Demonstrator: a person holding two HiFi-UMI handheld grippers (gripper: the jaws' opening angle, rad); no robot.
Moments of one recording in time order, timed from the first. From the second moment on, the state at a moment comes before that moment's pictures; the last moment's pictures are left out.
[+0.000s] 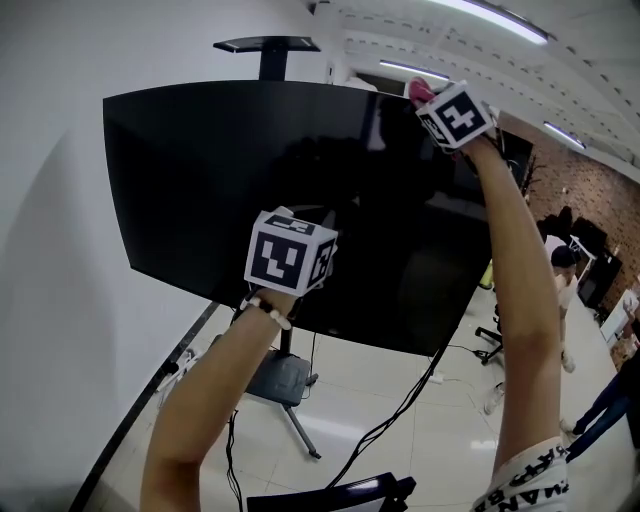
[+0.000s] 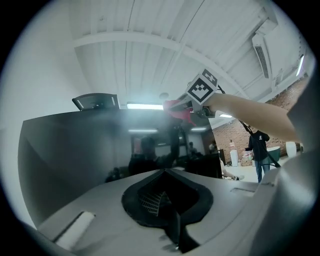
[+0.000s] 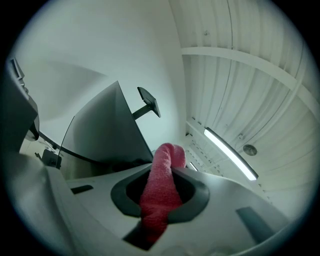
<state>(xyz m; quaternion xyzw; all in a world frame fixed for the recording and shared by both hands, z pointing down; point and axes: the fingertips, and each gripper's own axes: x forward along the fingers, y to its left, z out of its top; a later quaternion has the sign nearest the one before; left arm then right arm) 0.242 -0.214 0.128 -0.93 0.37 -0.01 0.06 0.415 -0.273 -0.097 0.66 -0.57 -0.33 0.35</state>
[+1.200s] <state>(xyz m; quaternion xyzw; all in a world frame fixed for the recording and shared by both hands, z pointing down) 0.022 -0.379 0.085 -0.91 0.39 0.05 0.11 0.090 -0.433 -0.087 0.55 -0.59 -0.37 0.46</state>
